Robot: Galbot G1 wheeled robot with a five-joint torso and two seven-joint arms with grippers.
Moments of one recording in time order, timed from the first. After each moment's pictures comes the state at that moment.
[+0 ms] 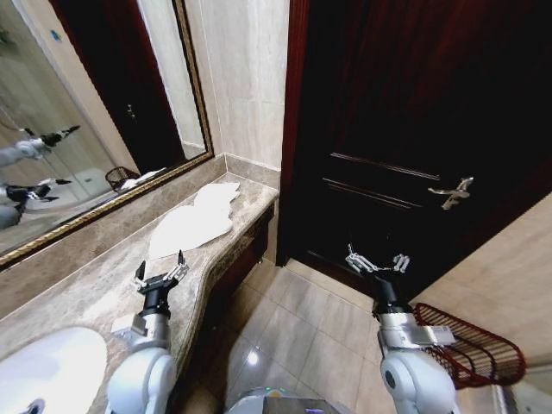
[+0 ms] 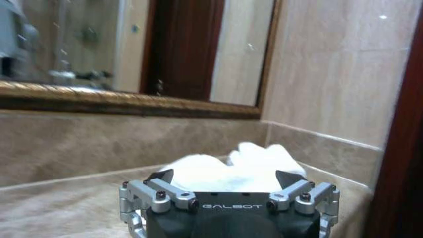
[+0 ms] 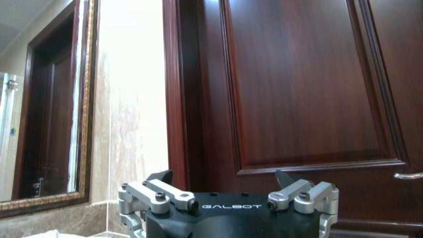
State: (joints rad) left arm 1.63 -1.48 -0.74 -2.33 -0.35 0.18 -0.19; right arm -1.62 1.46 0.57 2.36 0.20 0.11 -0.03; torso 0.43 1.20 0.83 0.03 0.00
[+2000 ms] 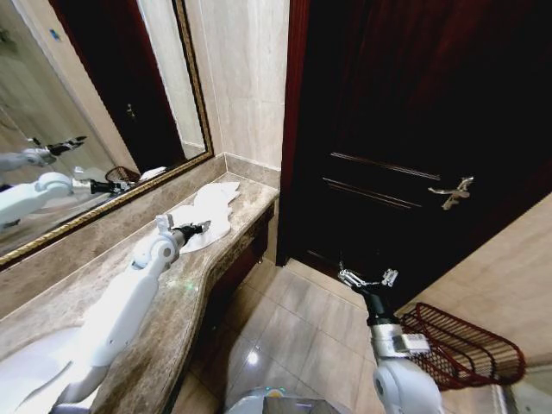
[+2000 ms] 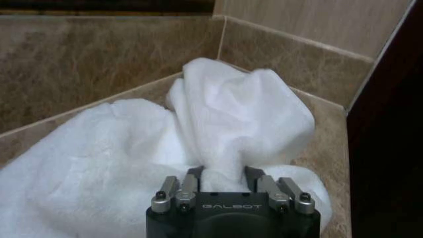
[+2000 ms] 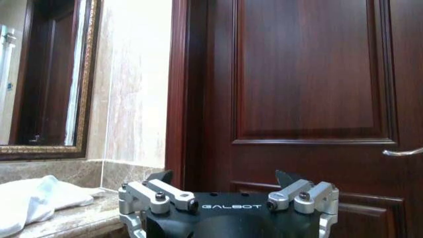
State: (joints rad) left arm 0.87 -0.94 -0.46 -1.71 -0.92 0.63 -0.21; right arm -1.67 1.48 0.56 2.26 0.08 0.18 -0.03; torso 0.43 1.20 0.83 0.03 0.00
